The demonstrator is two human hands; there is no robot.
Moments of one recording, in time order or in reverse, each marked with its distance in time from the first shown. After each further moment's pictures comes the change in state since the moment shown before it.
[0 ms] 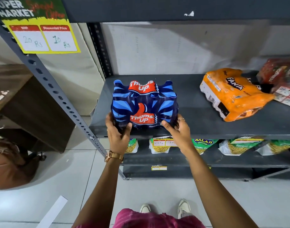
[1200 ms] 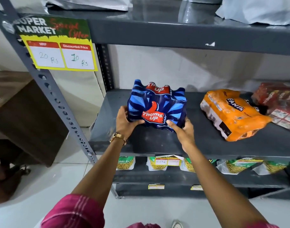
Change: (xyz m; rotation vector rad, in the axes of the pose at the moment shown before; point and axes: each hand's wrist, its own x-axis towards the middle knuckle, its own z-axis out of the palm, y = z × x) left_hand 0.110 -0.006 0.036 -0.012 -0.195 -0.085; right_hand 0.071 -0.004 -0.002 -0.056 0.201 0.022
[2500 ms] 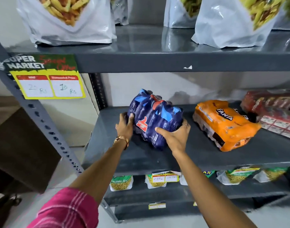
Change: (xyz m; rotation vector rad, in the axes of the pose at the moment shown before) left_hand 0.042 0.027 0.033 0.010 0.089 -0.097; right_hand -0.003 -0.056 0.019 -0.001 0.294 -0.142
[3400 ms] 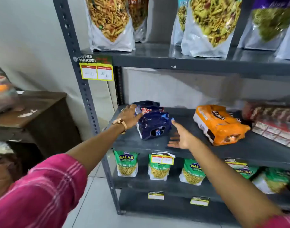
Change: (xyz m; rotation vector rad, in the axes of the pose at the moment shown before) left_hand -0.092 0.077 -0.078 0.715 -0.203 0.253; right_hand -0.033 -0.030 -0.068 0.107 -0.548 0.776
